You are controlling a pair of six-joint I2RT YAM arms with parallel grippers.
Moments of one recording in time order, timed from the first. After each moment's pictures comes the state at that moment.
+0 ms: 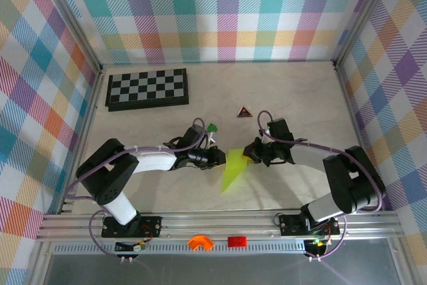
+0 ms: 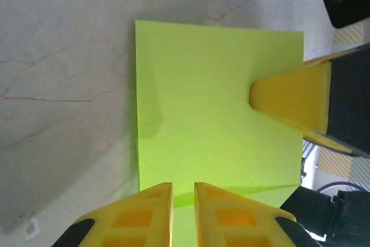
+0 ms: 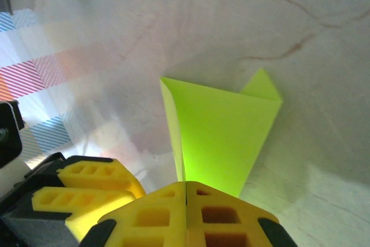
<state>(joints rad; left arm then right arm) -0.74 1.63 0.72 0.13 0.50 -0.92 0.39 1.46 0.59 -0.09 -0.65 0.92</state>
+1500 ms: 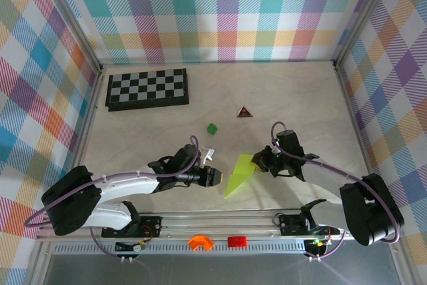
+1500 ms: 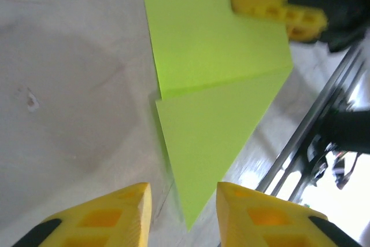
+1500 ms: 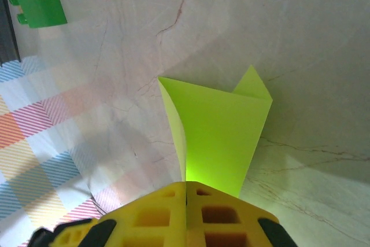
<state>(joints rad) -0.95 1.30 0.51 0.04 0.28 -0.68 0.40 1.22 0.39 -0.06 -0.53 1.11</state>
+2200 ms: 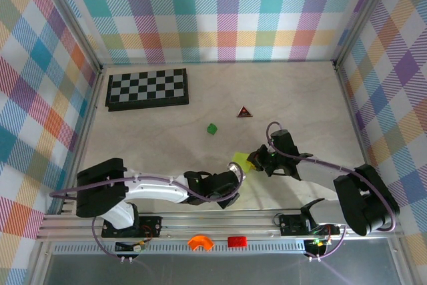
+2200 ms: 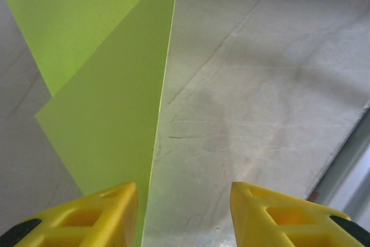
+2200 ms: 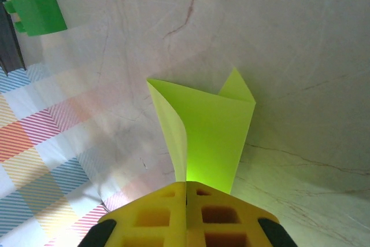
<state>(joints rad) -1.32 1.57 0.80 -0.24 -0.23 -0.41 0.45 1.30 0.40 0.04 -0.51 1.20</state>
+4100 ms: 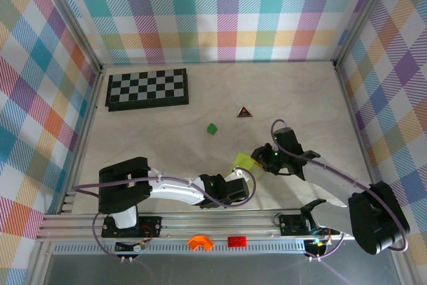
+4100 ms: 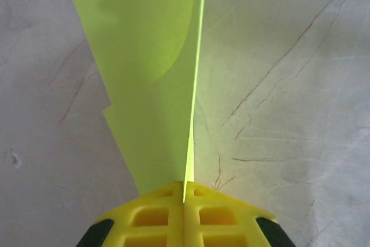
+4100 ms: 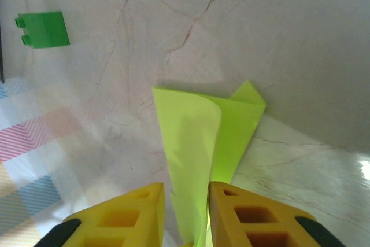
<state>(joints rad) -1.36 1.74 0.89 -0.32 -0.44 -0.38 0.45 1.13 0.47 -0.26 -0.36 1.09</state>
